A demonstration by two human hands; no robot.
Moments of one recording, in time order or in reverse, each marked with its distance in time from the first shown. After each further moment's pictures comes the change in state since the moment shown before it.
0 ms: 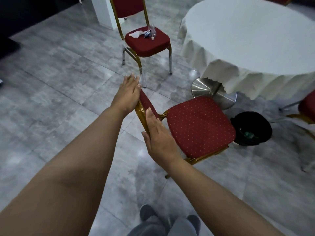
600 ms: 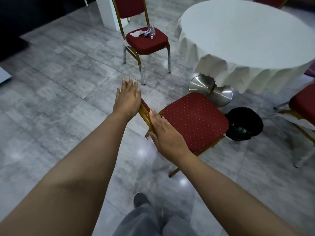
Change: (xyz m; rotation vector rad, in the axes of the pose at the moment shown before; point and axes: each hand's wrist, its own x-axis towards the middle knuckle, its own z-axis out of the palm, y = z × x) left_hand -0.105 0.050 0.043 0.110 0.077 -0.089; right_hand -0.096 0.030 -0.053 -0.104 -0.071 -0.159
